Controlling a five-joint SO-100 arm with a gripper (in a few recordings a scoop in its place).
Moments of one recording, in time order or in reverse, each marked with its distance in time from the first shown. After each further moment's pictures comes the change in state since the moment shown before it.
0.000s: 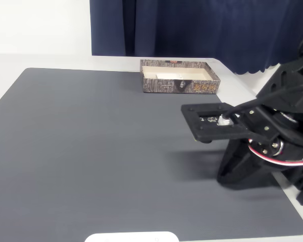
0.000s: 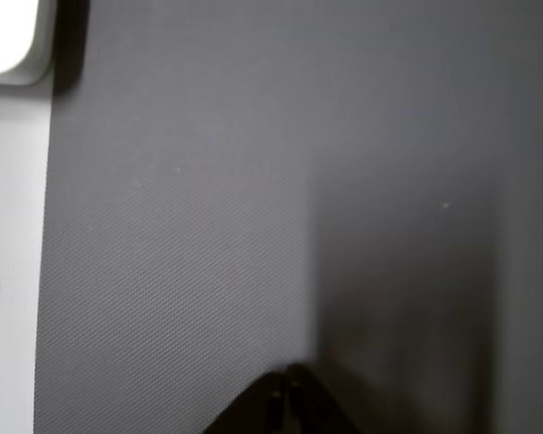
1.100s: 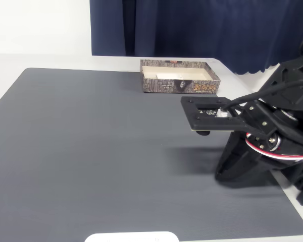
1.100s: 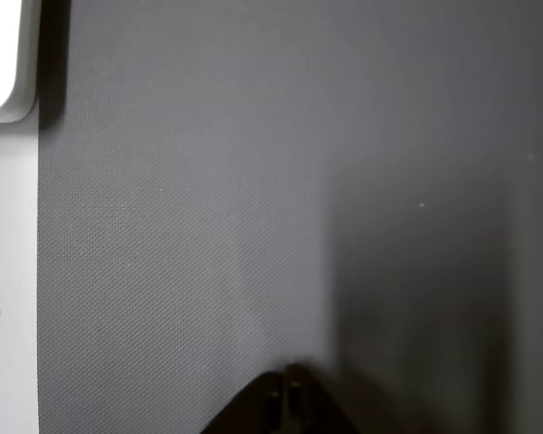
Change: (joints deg) arm 0.0 0.3 -0.1 -0.1 4.6
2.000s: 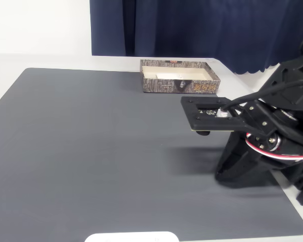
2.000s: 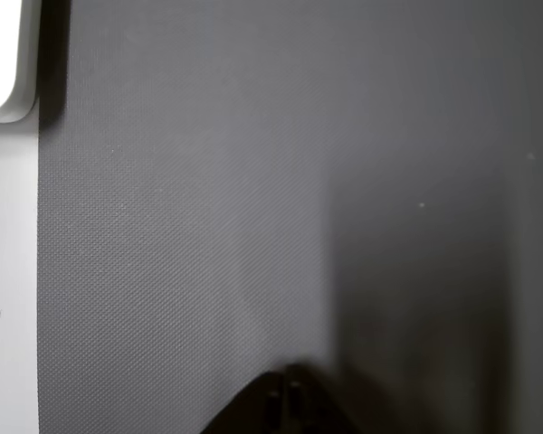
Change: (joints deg) arm 0.0 0.0 0.0 0.0 0.0
